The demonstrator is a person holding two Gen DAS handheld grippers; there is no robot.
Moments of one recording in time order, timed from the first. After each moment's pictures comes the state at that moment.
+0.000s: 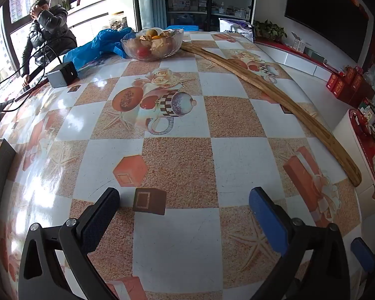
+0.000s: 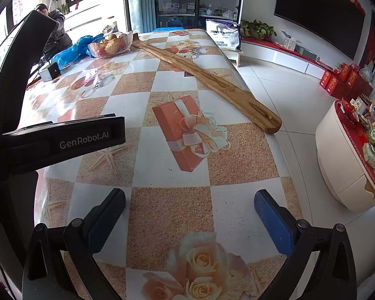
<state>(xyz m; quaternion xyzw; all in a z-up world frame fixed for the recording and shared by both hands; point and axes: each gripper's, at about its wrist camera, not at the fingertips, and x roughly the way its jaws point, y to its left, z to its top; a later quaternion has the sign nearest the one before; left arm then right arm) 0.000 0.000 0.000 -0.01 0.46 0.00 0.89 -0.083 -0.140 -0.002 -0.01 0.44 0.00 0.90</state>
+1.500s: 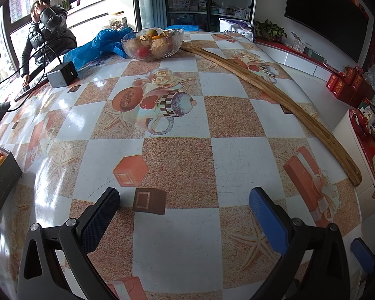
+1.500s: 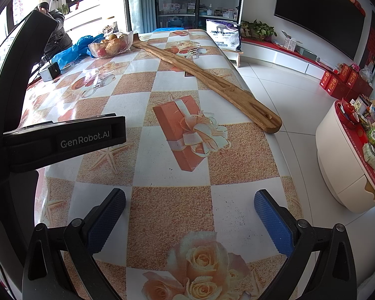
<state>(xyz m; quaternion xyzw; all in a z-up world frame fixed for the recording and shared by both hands) 0.000 0.000 0.000 -0.01 0.46 0.00 0.89 -0.084 -0.140 -0.002 -0.01 0.44 0.00 0.90</state>
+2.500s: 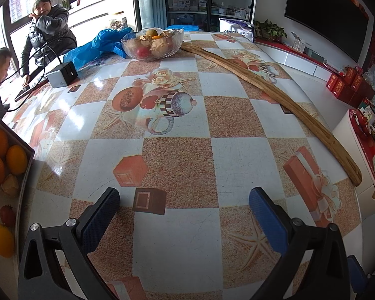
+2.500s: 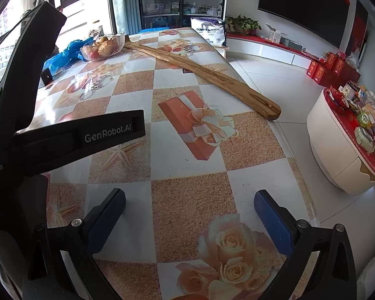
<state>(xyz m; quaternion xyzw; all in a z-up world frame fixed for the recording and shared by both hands) 0.000 0.000 0.000 -0.01 0.46 0.00 0.89 -0.090 -0.120 -0.001 0.01 0.45 -0.04 0.89</state>
